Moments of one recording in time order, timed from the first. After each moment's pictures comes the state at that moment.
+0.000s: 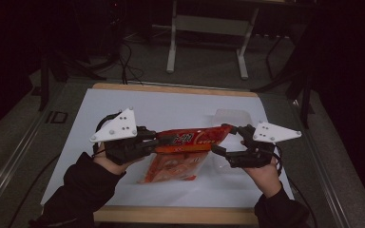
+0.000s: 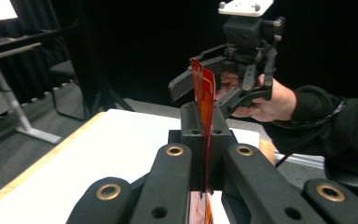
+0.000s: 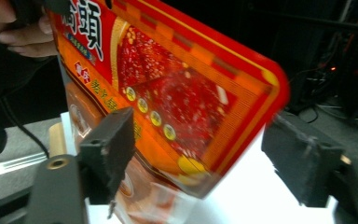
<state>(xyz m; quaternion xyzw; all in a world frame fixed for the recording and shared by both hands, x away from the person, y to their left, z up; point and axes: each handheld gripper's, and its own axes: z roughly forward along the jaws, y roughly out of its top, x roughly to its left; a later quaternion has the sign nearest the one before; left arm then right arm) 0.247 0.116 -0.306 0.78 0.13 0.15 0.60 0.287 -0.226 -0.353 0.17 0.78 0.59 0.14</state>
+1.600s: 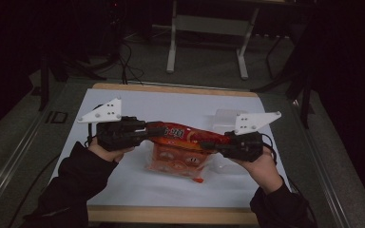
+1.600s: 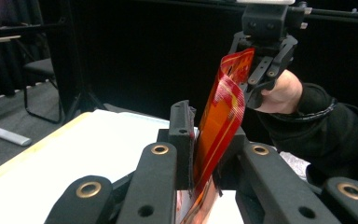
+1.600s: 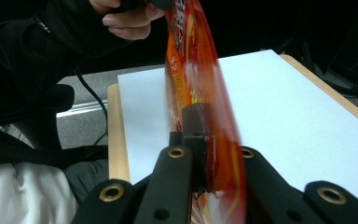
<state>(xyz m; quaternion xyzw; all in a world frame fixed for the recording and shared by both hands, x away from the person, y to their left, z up) 0.284 0.148 -0.324 0.75 0.14 0.08 0.64 0.291 -0.193 -0.320 0.11 0.85 0.52 0.05</state>
